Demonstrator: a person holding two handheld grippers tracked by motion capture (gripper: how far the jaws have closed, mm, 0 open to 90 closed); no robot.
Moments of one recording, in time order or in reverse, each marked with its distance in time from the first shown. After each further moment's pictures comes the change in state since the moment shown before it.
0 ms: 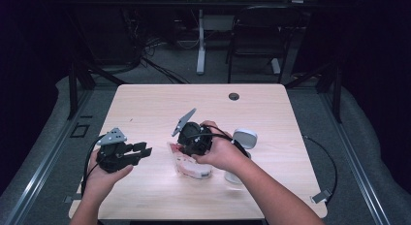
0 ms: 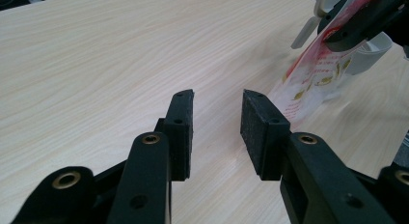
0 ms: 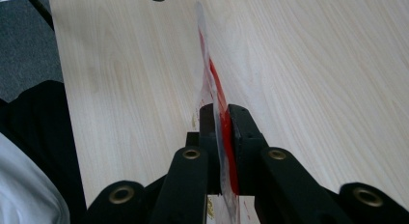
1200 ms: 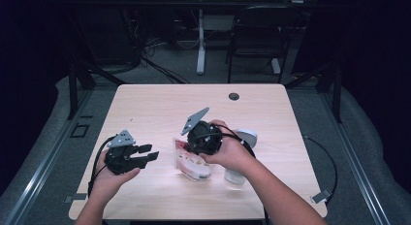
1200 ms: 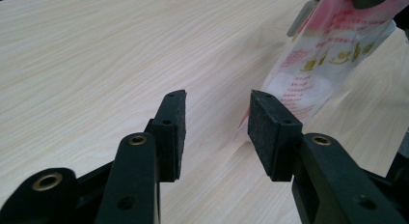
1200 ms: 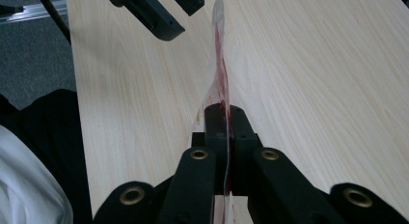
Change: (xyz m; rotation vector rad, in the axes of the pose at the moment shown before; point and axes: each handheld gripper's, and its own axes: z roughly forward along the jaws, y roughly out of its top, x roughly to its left) left arm -0.008 -0.003 0.017 0.031 -0.014 0.037; right arm -0.005 -0.016 -0.019 -0.087 0.018 -0.005
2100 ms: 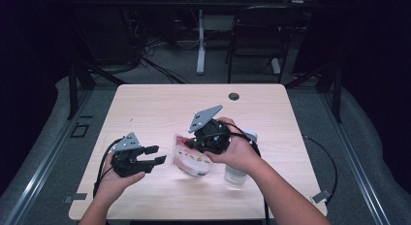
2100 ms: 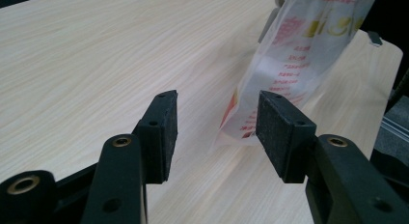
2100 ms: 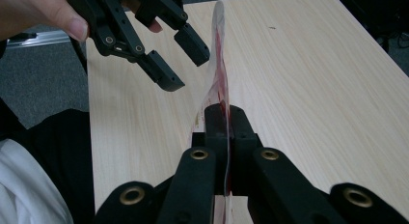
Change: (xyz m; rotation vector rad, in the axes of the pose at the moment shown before) left arm -0.009 -0.003 0.011 -0.053 -0.090 0.046; right arm 0.003 -0.002 -0.029 -0.122 -0.001 -0.033
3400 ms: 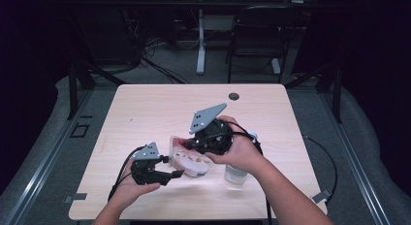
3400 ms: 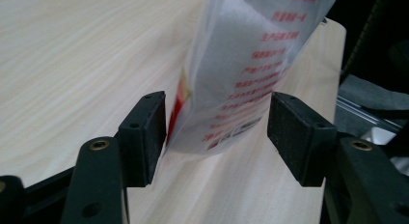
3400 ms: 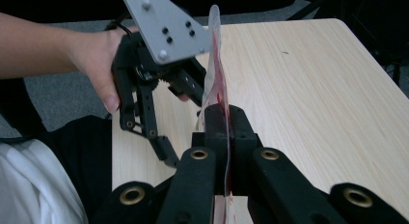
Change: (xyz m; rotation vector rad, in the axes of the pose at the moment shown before) left arm -0.020 -0.012 0.045 0.033 -0.192 0.070; right arm 0.009 0.010 -0.019 -0.062 0.053 -0.059
